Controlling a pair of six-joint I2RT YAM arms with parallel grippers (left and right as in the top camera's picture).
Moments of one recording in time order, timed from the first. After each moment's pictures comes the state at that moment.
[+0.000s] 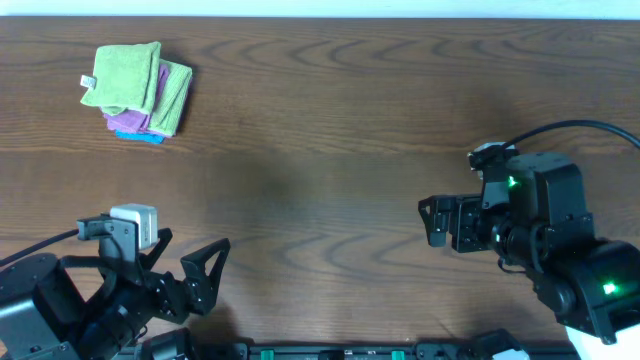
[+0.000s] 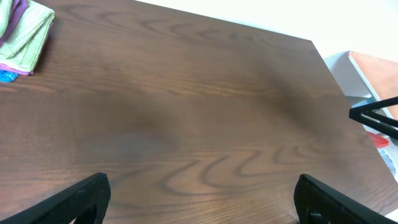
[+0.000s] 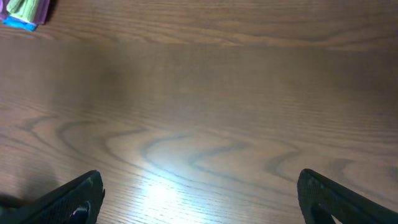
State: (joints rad) left arm 0.30 0.64 1.26 -1.36 0.72 0.04; right arm 0.31 0.97 1.26 -1.22 -0.09 0.28
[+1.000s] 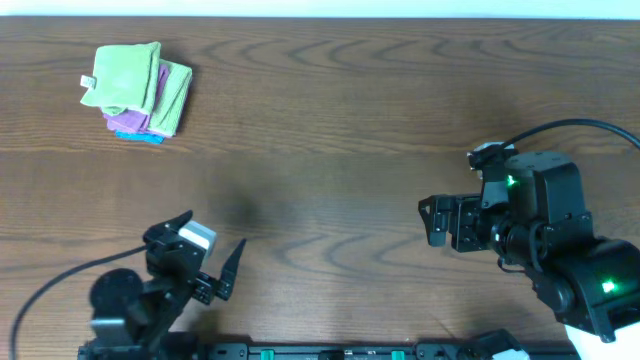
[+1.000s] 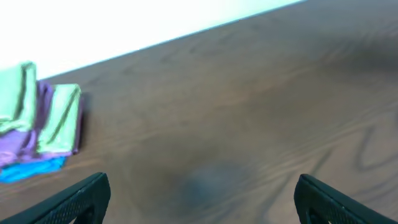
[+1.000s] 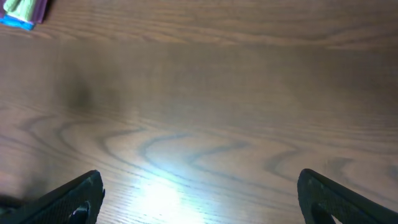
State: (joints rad) left arm -0.01 0.22 0.49 -0.69 0.43 0.25; right arm 0.31 0.97 1.26 -1.22 -0.09 0.28
